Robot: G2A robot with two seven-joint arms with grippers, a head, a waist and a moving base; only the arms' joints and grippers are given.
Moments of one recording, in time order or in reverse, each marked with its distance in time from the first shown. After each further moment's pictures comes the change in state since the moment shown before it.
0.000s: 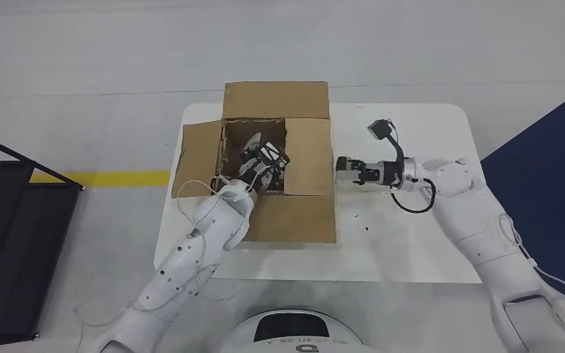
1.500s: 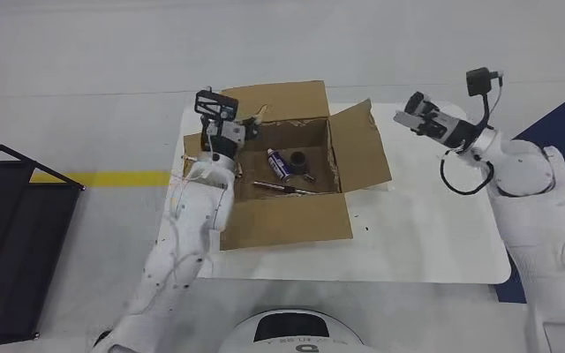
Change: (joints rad) left arm 0.049 -0.075 -0.265 -0.189 -0.224 0.198 0.108; right arm -0.078 0.091 0.335 -0.275 -0.425 0.113 -0.400
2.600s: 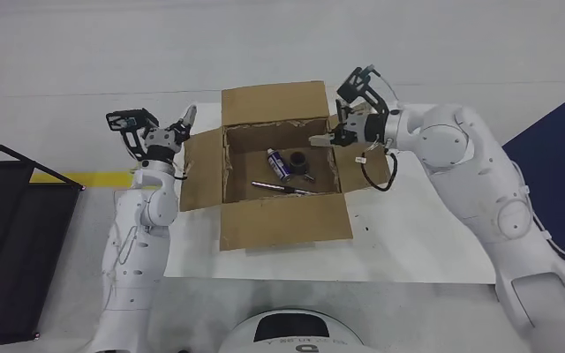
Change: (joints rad) left arm 0.035 0.017 -0.310 0.299 -0.477 -0.197 0.259; right arm 0.296 -0.094 -0.442 -0.039 -0.321 0.131 0.116
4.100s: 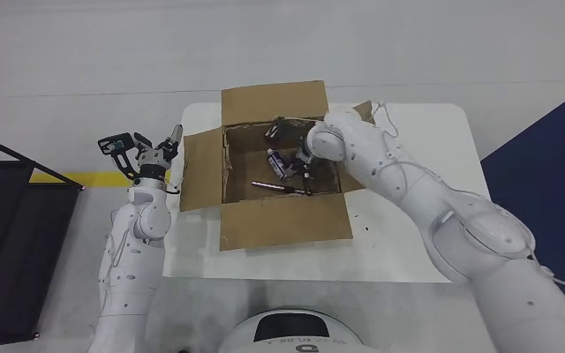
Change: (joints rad) left arm 0.032 0.006 -0.047 0.101 -0.059 -0.054 0.078; right arm 0.376 -0.430 -0.647 0.687 -0.292 0.098 0.101
